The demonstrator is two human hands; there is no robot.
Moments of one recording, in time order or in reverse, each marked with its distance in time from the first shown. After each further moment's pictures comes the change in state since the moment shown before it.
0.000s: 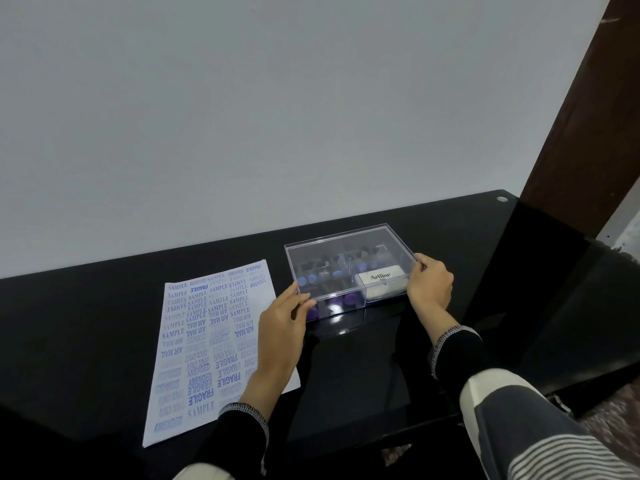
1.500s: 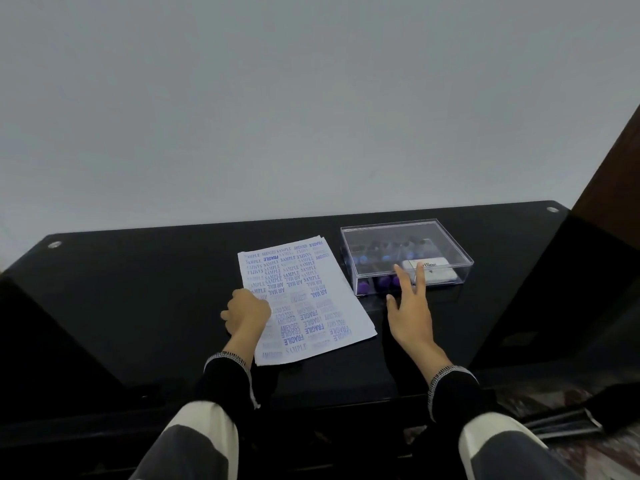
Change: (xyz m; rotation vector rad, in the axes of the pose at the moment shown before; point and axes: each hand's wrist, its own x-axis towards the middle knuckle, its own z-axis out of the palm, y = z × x) left_hand -0.001 -0.055 -0.128 0.355 0.021 -0.875; right_hand -0.127 0.008 0.036 -0.106 -0.384 -0.416
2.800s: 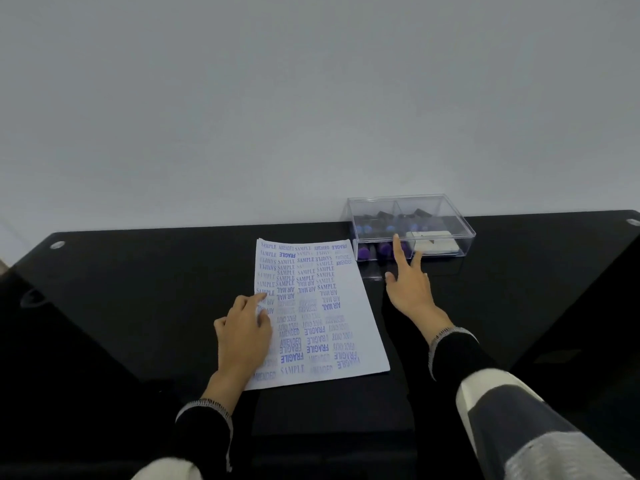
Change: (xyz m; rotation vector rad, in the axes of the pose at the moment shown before) left_hand 0.059 -0.038 0.011 0.099 0.173 0.526; right_hand 0.129 -0.032 0.067 -0.141 -0.224 -0.006
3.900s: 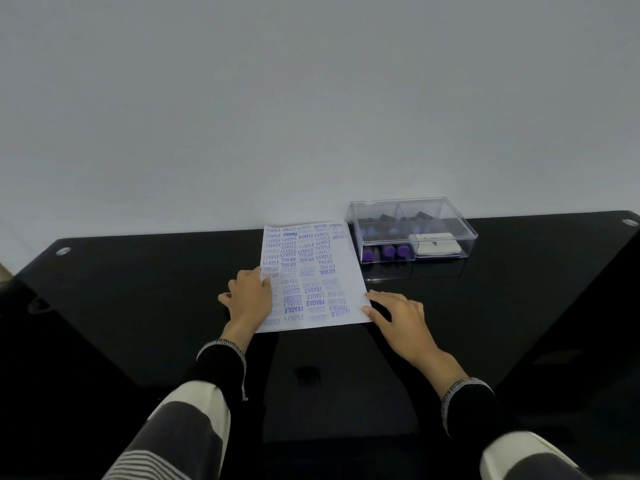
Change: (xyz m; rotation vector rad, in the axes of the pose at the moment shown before) left_hand 0.073 0.013 -0.007 0.061 -0.071 -0.167; right_hand -0.065 0.001 0.019 0.027 -0.037 -0.301
